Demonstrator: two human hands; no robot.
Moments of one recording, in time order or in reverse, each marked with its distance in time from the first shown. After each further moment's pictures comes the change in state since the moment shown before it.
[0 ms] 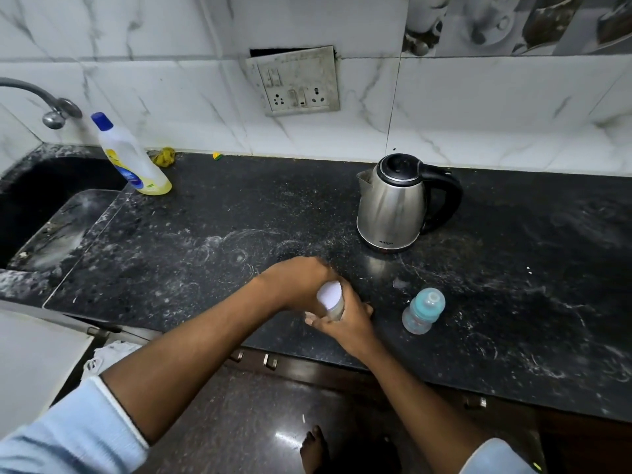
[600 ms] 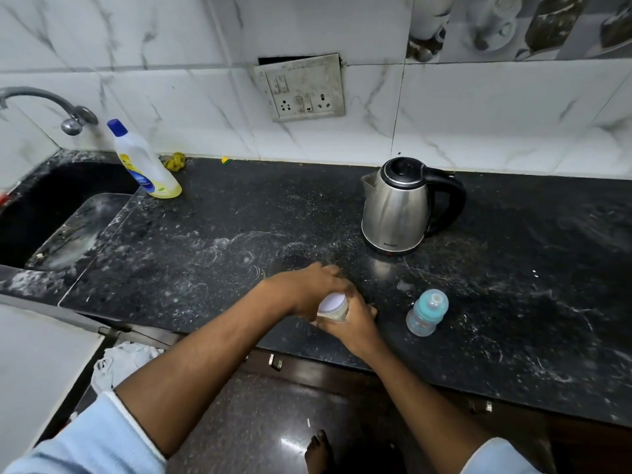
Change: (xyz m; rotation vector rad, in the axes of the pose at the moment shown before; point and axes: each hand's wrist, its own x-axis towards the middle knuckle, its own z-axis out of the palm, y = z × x) left_hand -0.001 0.009 -0.004 0.029 -0.165 0.037; right_hand -0.002 -0.003 0.000 -0.082 0.025 0.002
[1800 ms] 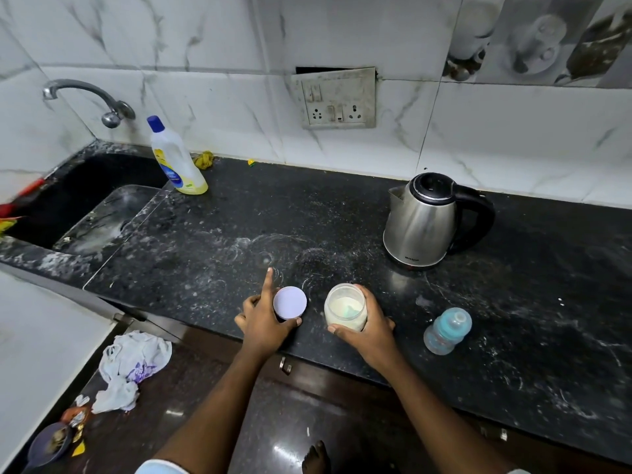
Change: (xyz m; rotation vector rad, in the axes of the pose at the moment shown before) left_hand -0.026 -0.045 0.186 -0.925 0.780 -0.823; right_hand -0.007 -0.014 -0.009 -0.068 -0.019 -0.041
